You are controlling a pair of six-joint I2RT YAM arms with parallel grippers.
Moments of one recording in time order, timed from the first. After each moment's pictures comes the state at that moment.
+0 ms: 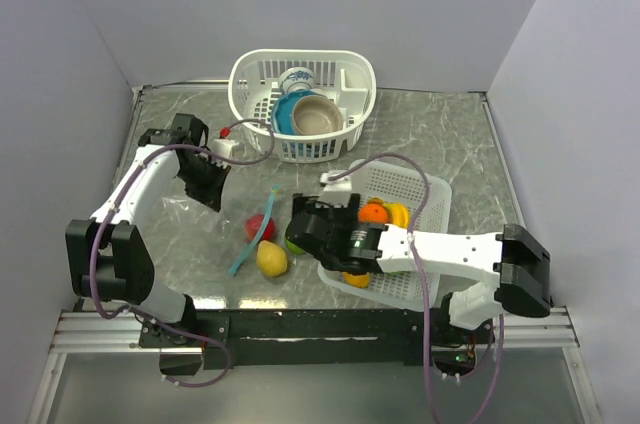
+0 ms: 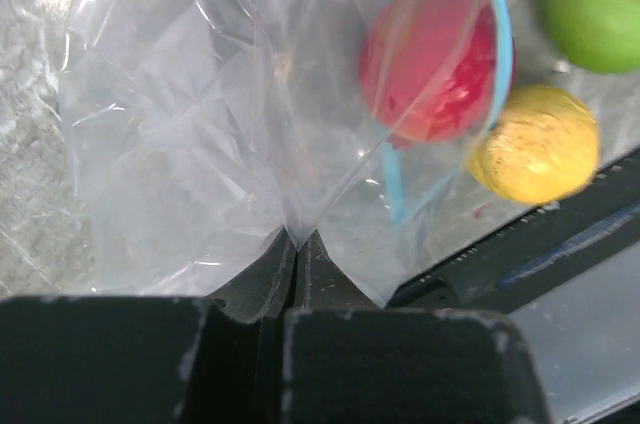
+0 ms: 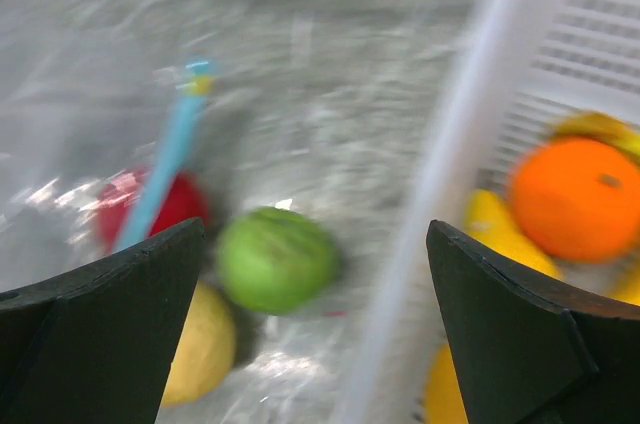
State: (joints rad) left arm -0.11 1.50 1.26 -1.11 0.32 0.38; right arm 1.26 1.45 1.07 -0.44 0.93 0.89
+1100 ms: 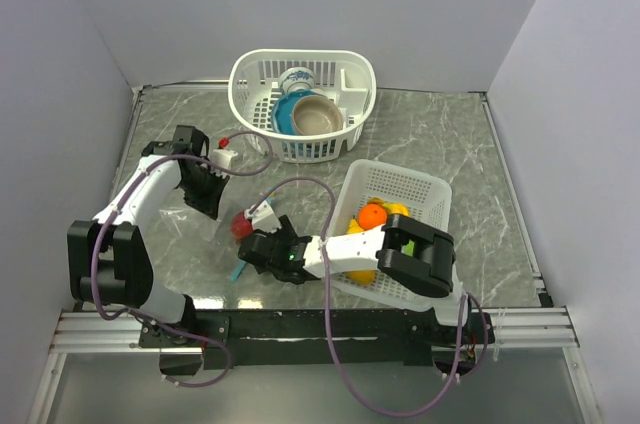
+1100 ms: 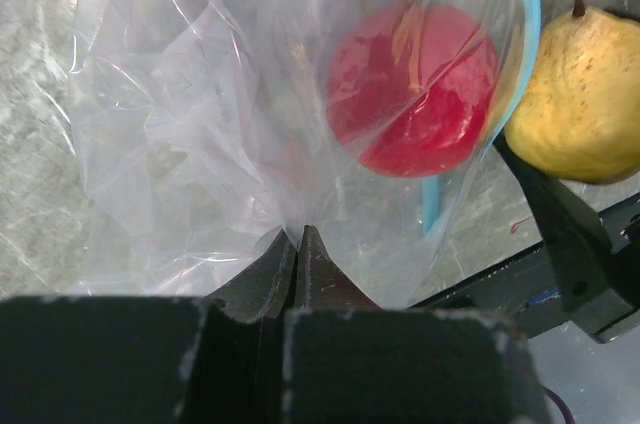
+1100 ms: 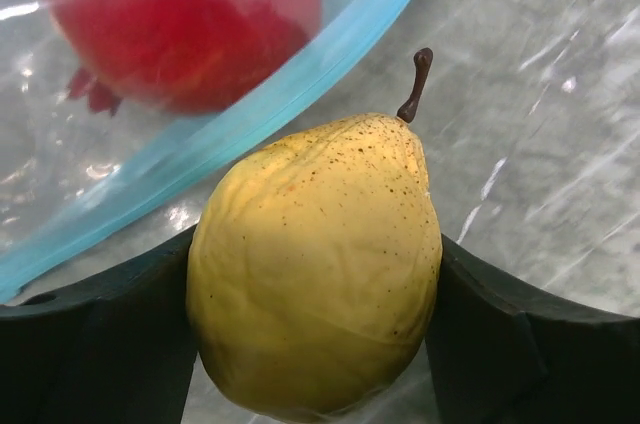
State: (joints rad) left arm -0.10 1.48 1.13 -1.01 0.26 0.38; right arm 1.30 1.99 1.23 -0.17 0.61 0.55
